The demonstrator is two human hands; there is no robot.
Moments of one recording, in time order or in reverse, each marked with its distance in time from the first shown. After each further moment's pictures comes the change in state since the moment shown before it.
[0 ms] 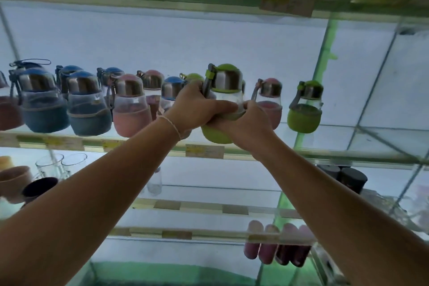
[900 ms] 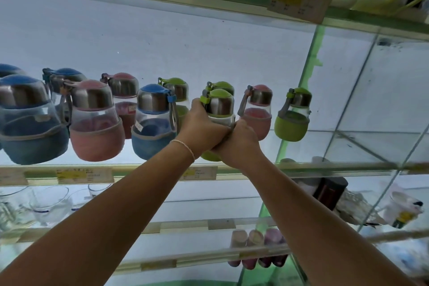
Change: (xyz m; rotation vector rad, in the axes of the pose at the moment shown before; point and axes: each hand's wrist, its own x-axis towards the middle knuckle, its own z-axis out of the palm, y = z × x) left_hand 0.043 -0.039 0.037 0.005 0.002 -0.071; right_hand 0.054 0.039 0.029 -0.359 0.045 0.049
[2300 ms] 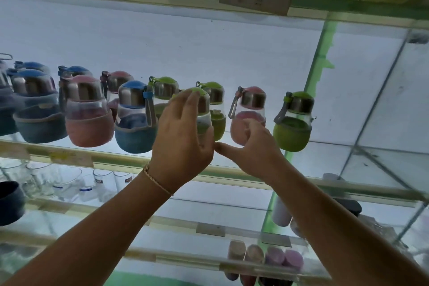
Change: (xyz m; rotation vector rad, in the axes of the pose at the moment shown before) left_hand -0.059 0.019 0.045 0.710 0.450 0.441; right_hand -0.004 0.066 -0.074 0.110 -0.137 -0.162
